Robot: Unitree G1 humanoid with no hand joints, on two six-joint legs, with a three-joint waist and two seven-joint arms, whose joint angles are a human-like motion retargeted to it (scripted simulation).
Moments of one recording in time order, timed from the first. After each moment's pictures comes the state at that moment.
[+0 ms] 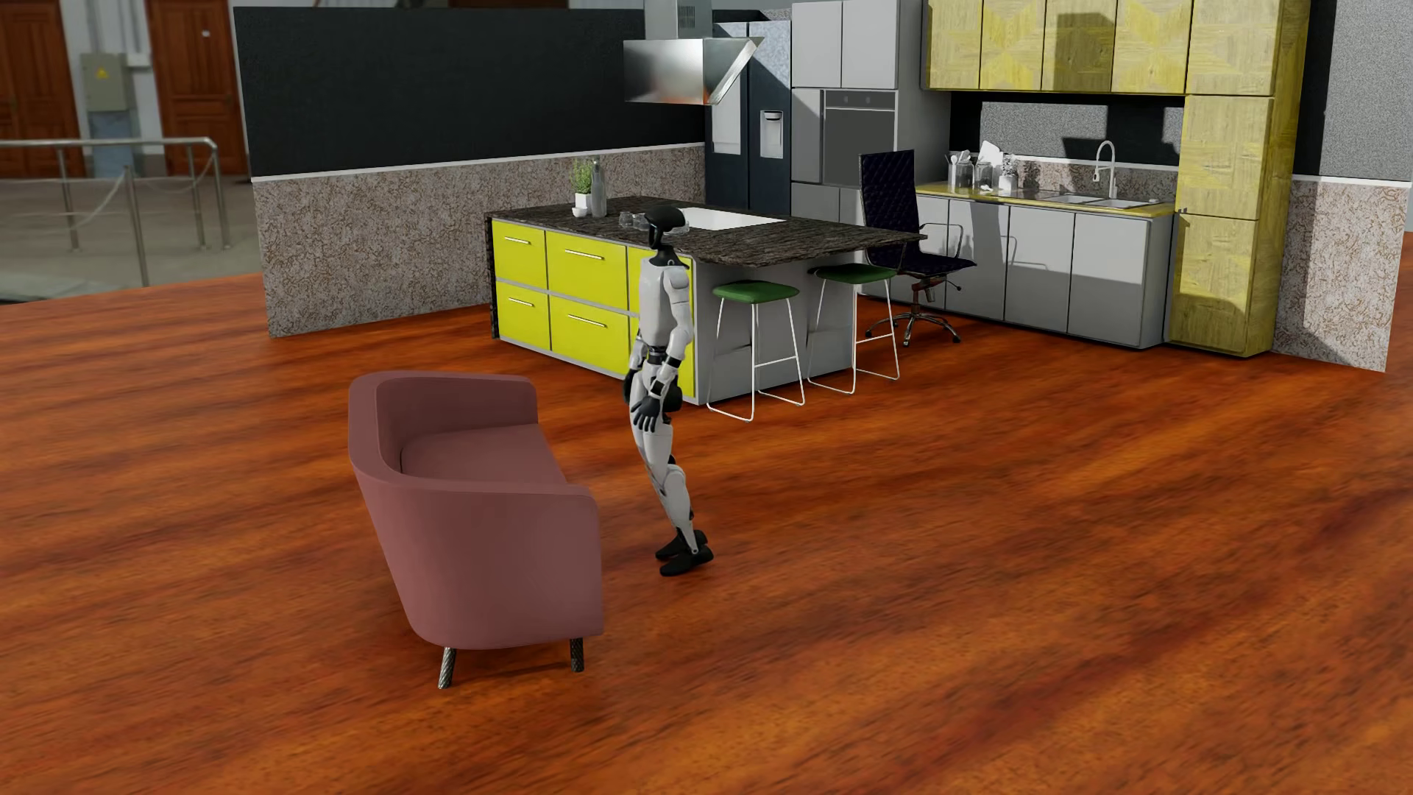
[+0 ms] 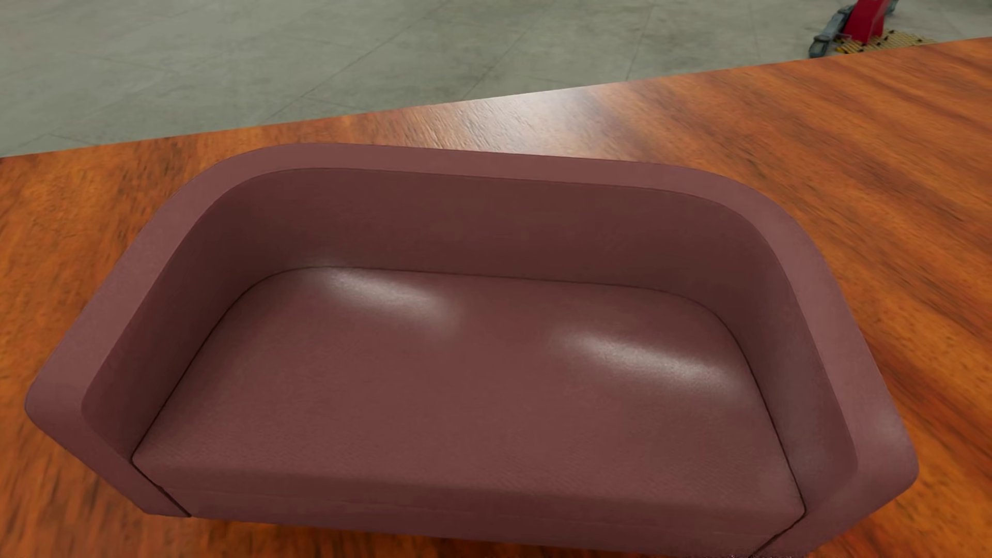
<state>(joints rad) 0.05 0.08 0.04 -0.05 0.12 -0.04 0.00 0.00 -0.03 0.24 0.26 0.11 0.14 -0.04 -0.12 0.33 -0.27 0.00 0.00 -0.59 0.65 0.95 1.07 0.00 0.00 0.00 0.00 0.00 0.00</state>
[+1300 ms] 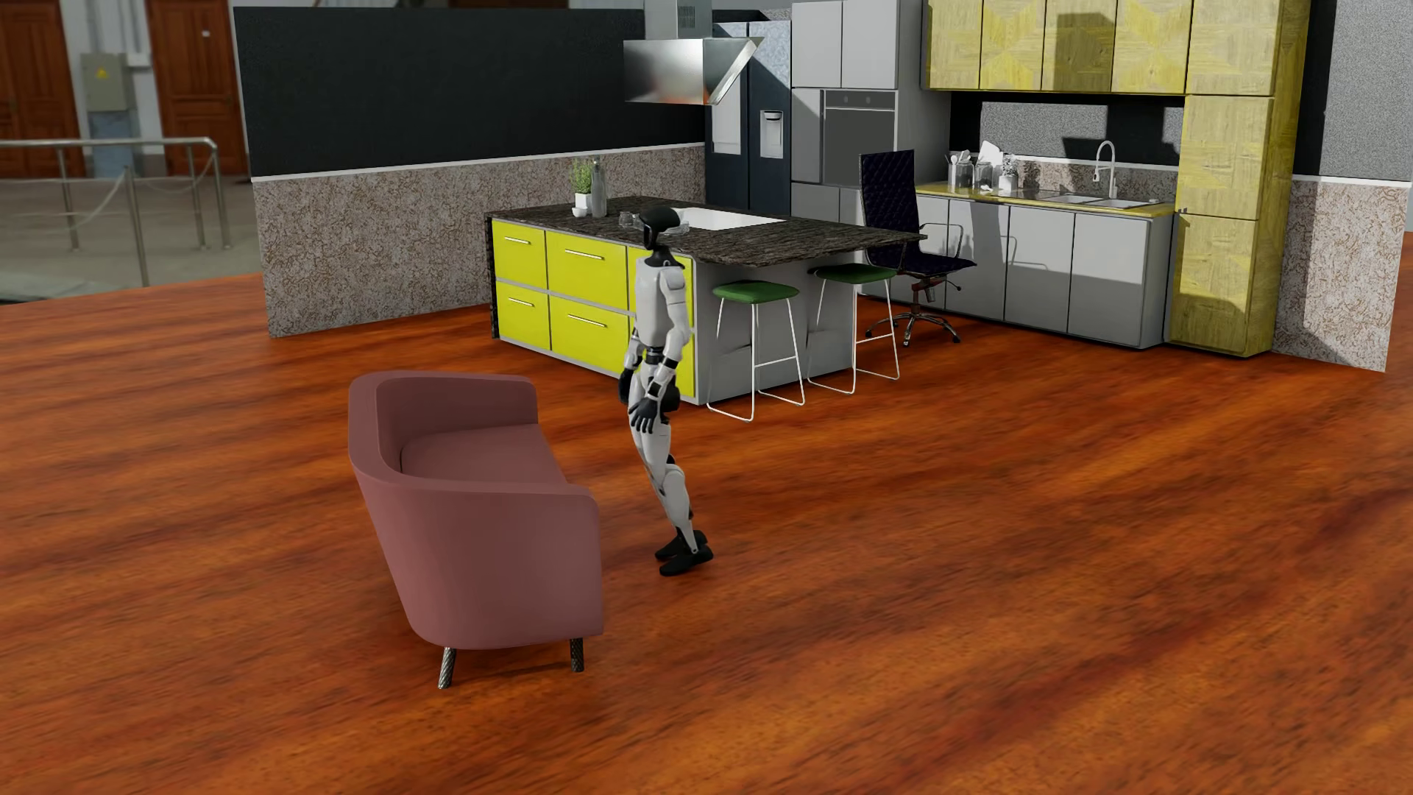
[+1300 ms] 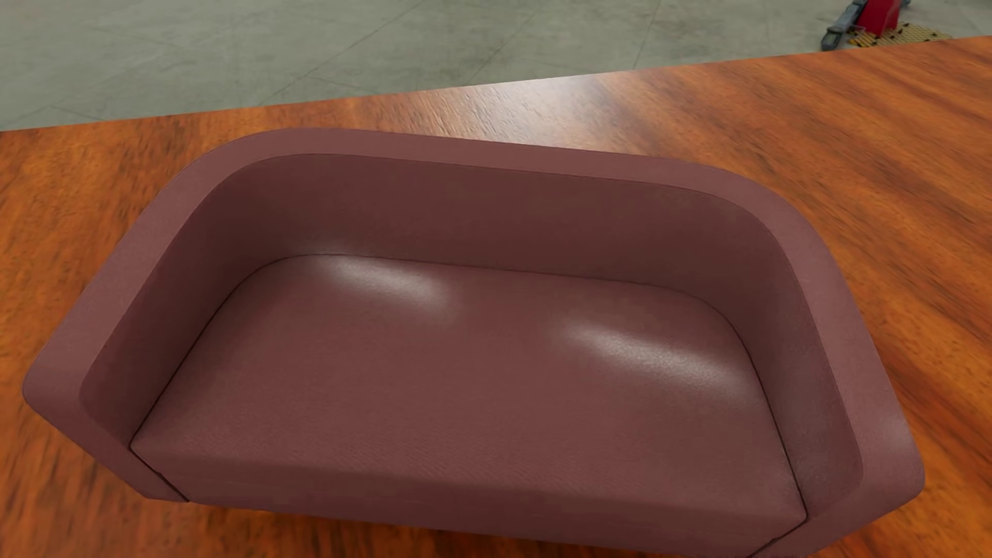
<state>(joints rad) 0.05 0.07 0.07 -0.07 0.11 -0.07 0.00 0.00 -0.01 0.24 0.25 0.07 0.13 -0.04 -0.13 0.35 -0.28 0.00 0.00 -0.61 0.68 0.96 1.01 0.00 0.00 0.00 0.00 0.00 0.00</state>
